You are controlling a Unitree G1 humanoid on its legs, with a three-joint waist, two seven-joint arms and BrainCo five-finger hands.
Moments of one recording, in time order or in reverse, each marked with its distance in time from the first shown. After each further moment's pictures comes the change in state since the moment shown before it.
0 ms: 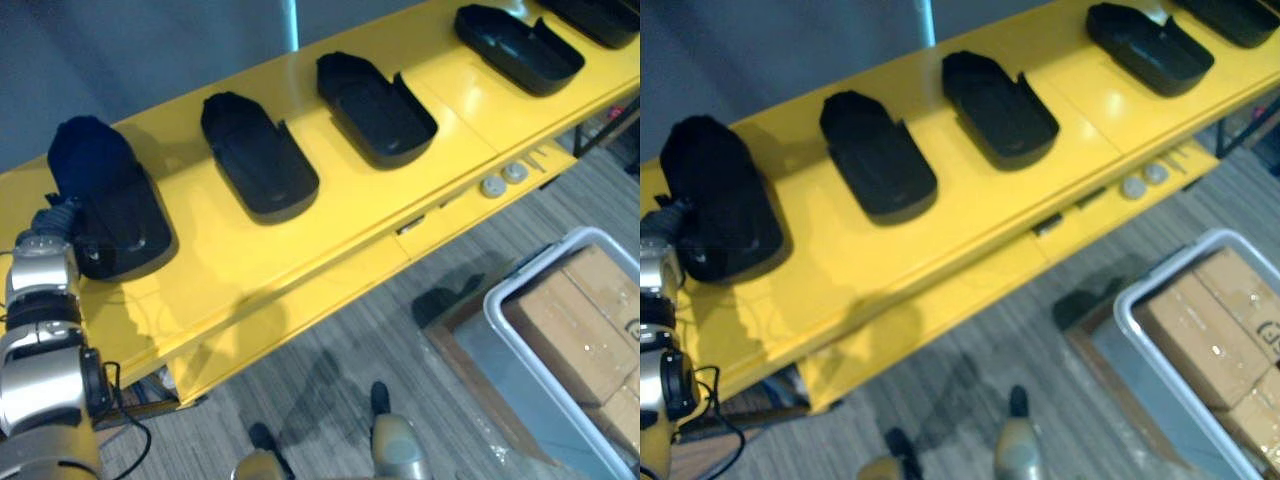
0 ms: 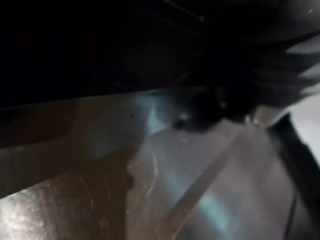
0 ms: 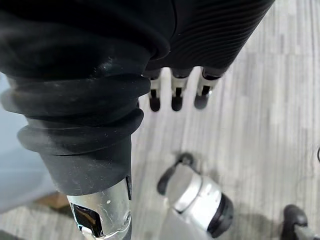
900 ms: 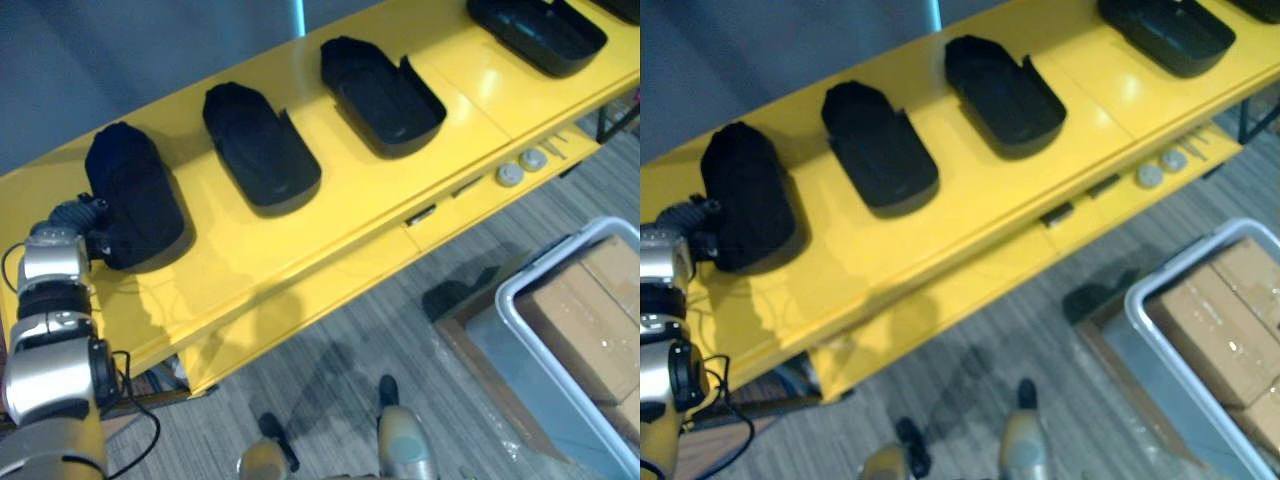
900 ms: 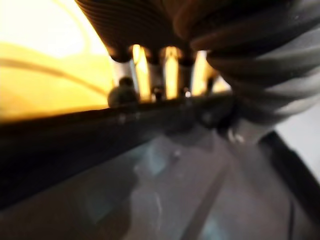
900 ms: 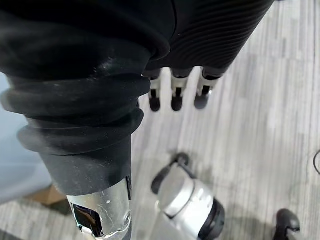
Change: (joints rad) left arm -0.046 -0.020 -0.001 0.030 0.060 0.083 -0.059; right arm 0.003 -0.012 -0.002 -0.003 0.002 0.003 -0.005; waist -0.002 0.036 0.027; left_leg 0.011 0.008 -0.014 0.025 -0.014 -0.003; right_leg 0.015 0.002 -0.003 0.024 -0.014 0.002
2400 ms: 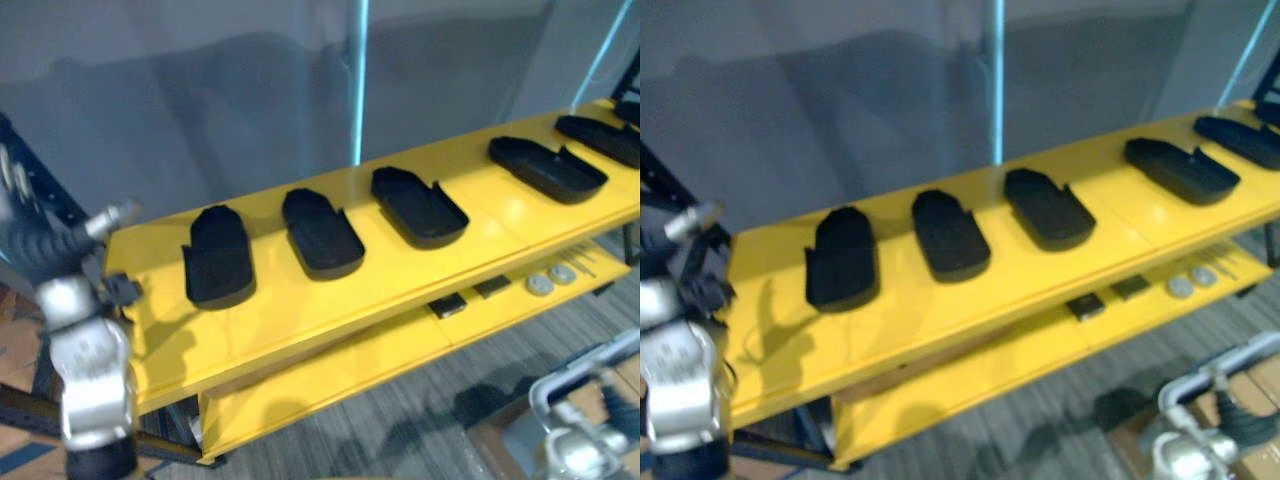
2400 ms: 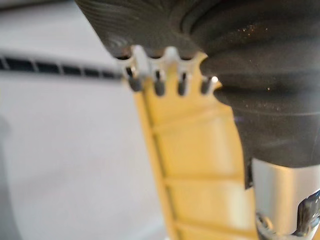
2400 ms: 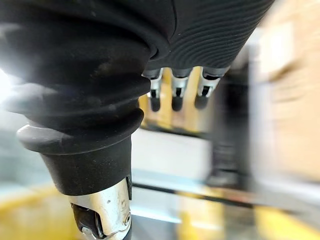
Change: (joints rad) left arm 0.991 -0.565 0.072 -1.472 0.003 -0.871 0.448; right arm -0.061 0.055 -0.052 -1.130 -0.324 -0.318 -0.907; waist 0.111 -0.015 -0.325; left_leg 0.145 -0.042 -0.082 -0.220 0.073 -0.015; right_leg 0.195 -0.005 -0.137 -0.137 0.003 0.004
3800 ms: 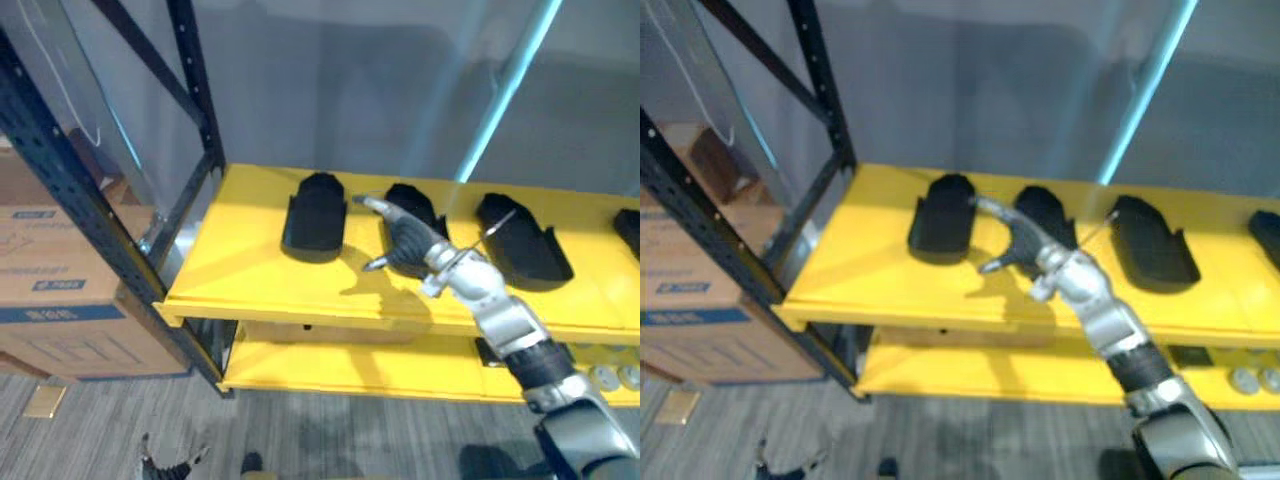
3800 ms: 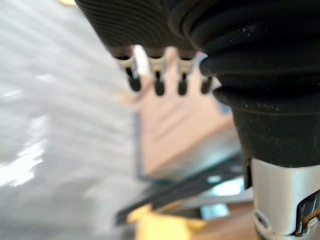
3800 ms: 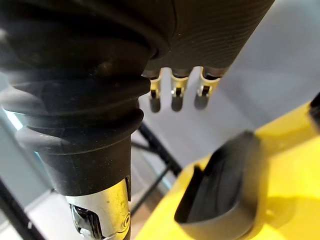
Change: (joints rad) left arm 0.267 -0.107 -0.070 1.333 -0.004 0.031 -0.057; right arm -0.773 -0.440 1.009 0.378 -0.142 0.035 0.933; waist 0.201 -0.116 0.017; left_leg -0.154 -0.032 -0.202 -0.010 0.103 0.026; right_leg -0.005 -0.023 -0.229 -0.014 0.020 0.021
